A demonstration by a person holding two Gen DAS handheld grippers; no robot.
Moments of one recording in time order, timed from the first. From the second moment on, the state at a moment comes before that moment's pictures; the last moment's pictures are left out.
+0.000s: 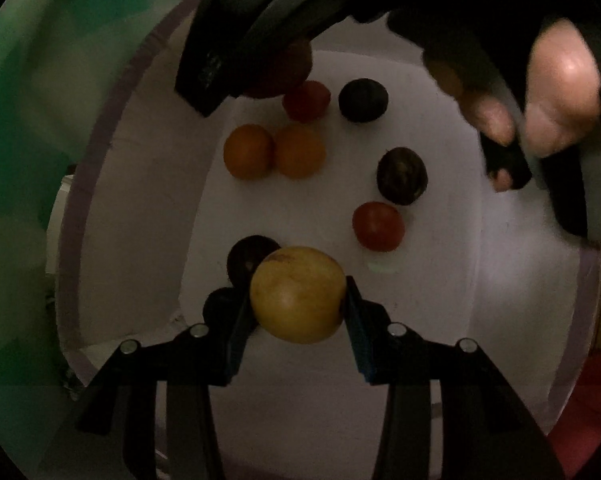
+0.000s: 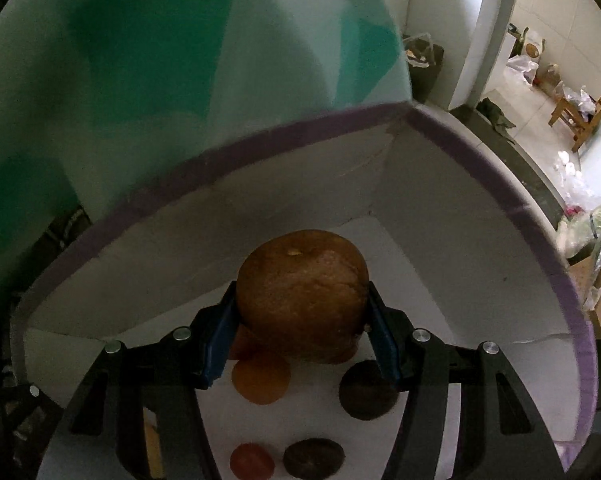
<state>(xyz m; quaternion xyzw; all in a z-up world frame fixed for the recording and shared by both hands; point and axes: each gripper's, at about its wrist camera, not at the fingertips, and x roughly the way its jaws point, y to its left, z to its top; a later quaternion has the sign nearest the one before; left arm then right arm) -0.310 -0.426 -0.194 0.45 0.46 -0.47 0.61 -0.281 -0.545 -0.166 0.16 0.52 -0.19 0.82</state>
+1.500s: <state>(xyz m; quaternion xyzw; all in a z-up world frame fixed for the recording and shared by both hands) -0.328 -0.378 -0.067 0.29 0.33 -0.60 0.67 -0.336 -0.533 -0.057 0.07 0.44 -0.28 0.85</state>
